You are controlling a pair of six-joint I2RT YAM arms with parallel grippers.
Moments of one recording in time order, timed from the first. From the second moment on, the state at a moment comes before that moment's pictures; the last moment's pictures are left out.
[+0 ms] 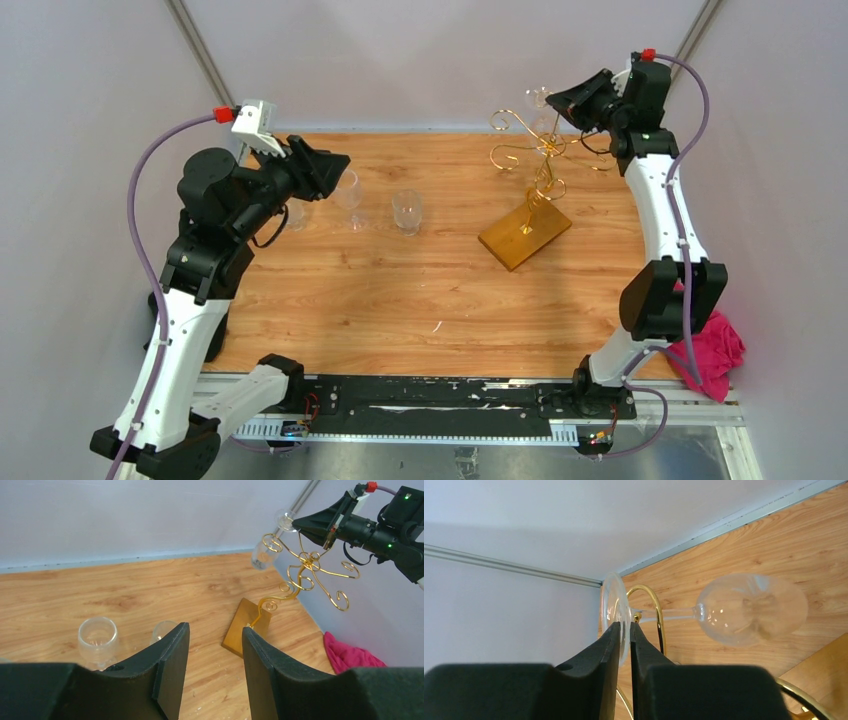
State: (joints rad) left arm -0.32 0.95 1.39 -0.45 0.21 -0.35; right arm -0.04 1.66 1.70 -0.28 -0.48 0.86
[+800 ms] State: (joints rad) left arm -0.32 0.94 1.38 -0.45 0.21 -0.37; right arm -0.04 1.65 1.60 -0.07 -0.58 1.18
